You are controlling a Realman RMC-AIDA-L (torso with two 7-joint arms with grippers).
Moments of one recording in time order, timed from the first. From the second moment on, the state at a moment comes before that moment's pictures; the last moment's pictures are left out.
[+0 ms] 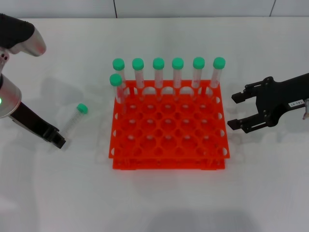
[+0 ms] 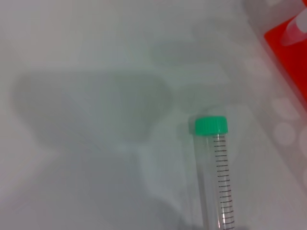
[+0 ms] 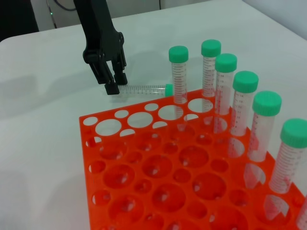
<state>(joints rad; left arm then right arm) -0.68 -2.06 1.07 1.02 2.83 1.57 -2.48 0.63 1.96 -1.12 -0.88 -2.07 -1.47 1.61</state>
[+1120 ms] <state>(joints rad) -0.71 -2.05 1.07 0.97 2.83 1.54 -2.49 0.64 1.96 -1.12 -0.89 -2.07 -1.47 1.61</state>
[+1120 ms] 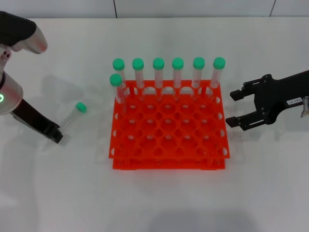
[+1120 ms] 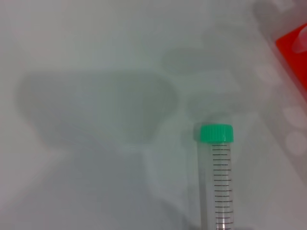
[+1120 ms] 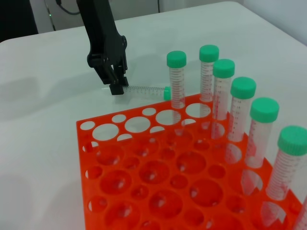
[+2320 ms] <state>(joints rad) -0.40 -2.08 0.92 1.45 2.02 1.49 -1.97 0.63 1.97 -1.12 -0.89 -2.06 -1.46 1.61</state>
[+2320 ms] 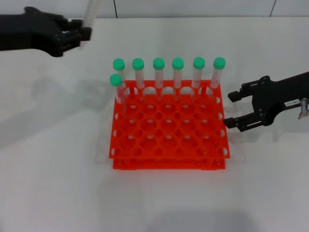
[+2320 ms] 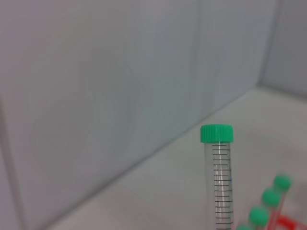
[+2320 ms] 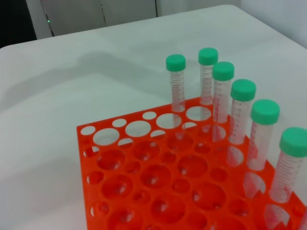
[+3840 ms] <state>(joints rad) -0.81 -2.00 0.90 0.52 2.02 1.42 -1.49 0.62 2.01 -1.10 -0.85 -1.98 -1.37 1.55</state>
